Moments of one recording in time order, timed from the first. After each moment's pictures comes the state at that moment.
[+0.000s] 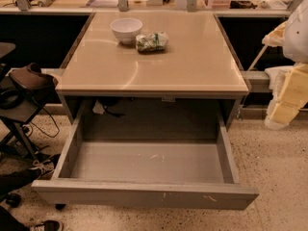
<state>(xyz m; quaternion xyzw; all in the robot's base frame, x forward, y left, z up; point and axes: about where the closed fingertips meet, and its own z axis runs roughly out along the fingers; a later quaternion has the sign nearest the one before) 0.438 -0.216 0.977 -0.60 0.78 -0.04 0.16</state>
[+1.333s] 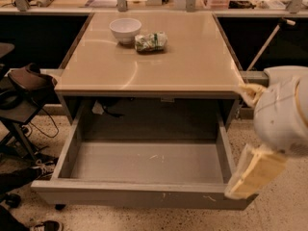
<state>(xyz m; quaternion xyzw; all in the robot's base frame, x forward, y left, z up) 0.363 -0.145 0.918 -0.61 0.75 0.01 0.26</state>
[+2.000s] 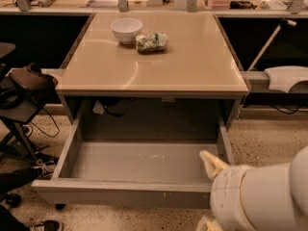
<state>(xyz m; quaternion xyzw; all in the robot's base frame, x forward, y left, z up) 0.299 -0.087 0.804 -0.58 0.76 0.08 0.27</state>
